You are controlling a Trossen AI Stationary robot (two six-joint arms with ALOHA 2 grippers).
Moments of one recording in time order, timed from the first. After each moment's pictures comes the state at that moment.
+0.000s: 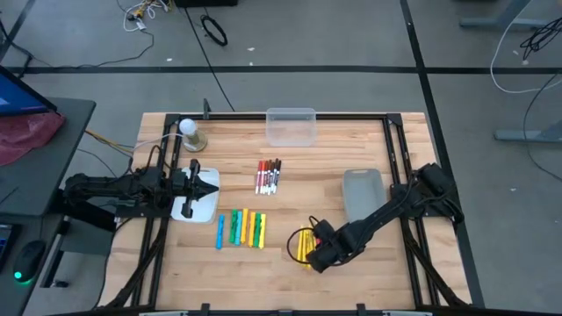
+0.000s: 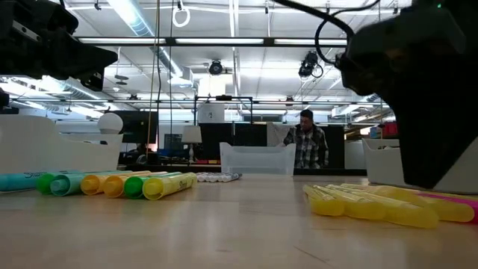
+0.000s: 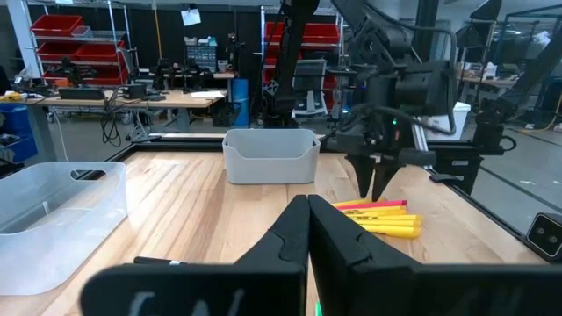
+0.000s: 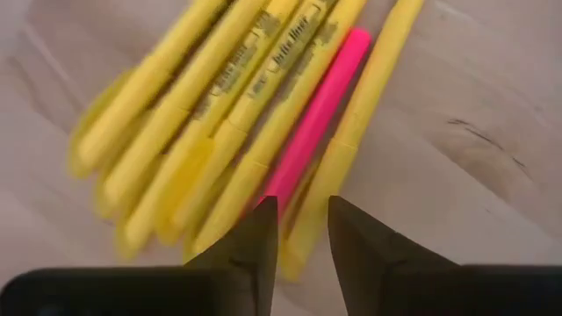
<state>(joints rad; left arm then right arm) -0.05 0.01 0.01 0.05 -0.04 -0.03 0.56 1.89 1.20 -0.73 0.14 1.48</state>
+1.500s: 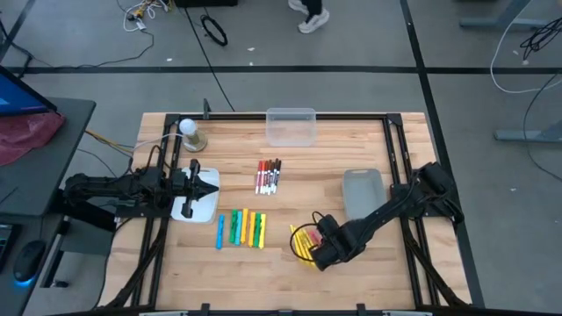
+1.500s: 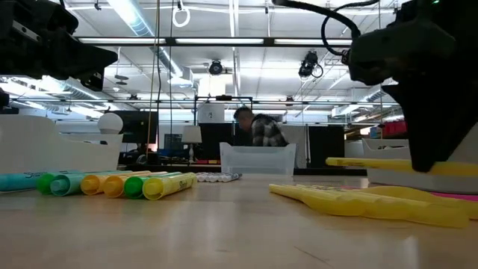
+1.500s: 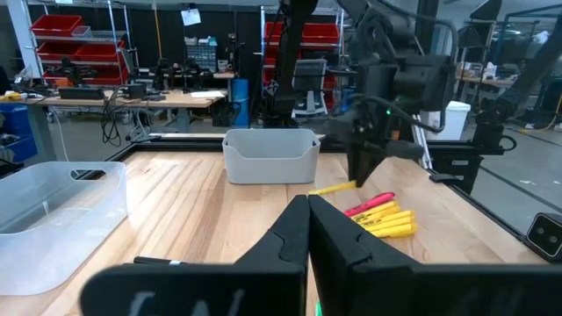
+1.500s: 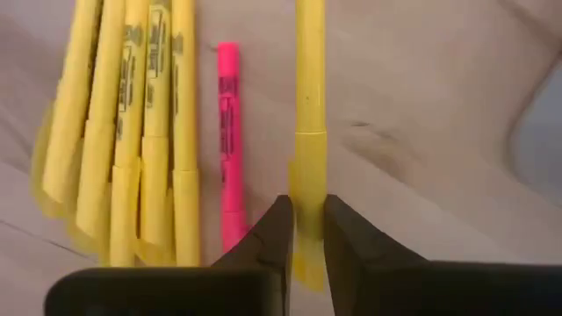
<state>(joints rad) -0.05 0.01 0.01 0.05 -0.04 -0.03 0.55 1.87 1.27 -0.93 0.18 1.56</state>
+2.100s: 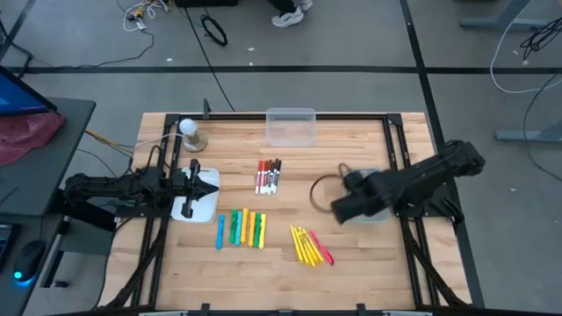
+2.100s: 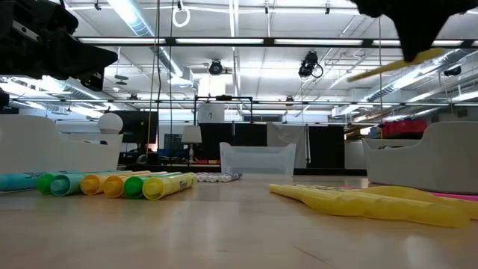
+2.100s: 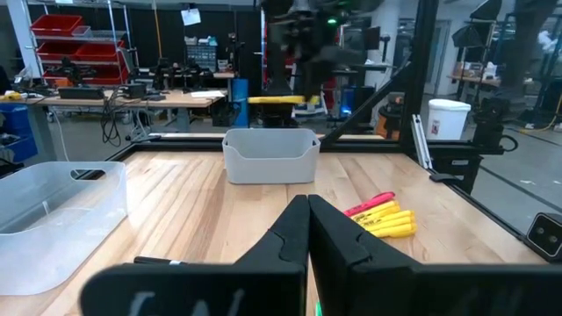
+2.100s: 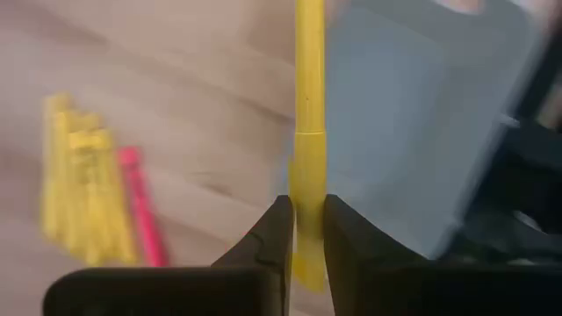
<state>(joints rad) -0.05 0.01 0.01 0.05 -0.04 -0.03 0.36 1.51 1.39 -1.52 0.15 1.53</state>
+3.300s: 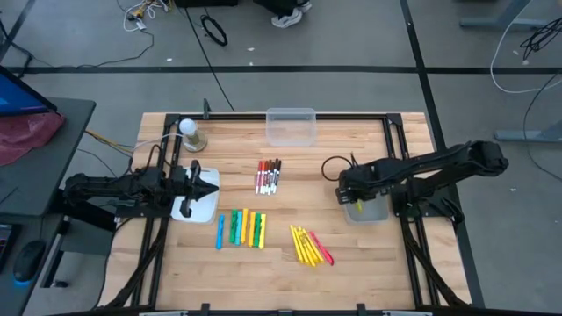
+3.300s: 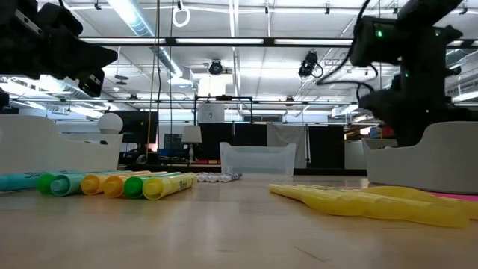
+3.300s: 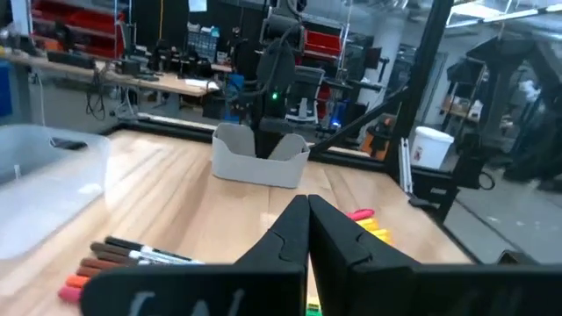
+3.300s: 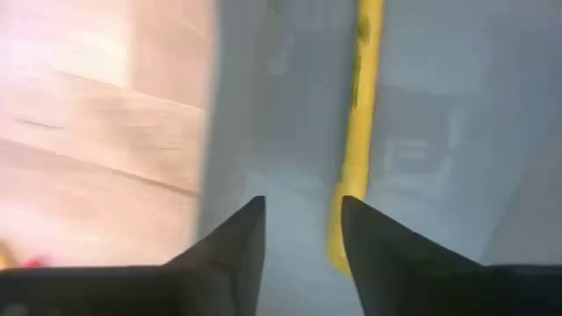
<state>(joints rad) -0.05 0.01 0.01 0.06 -0.04 -0.20 0.00 1.25 0.67 -0.84 -0.01 1.33</state>
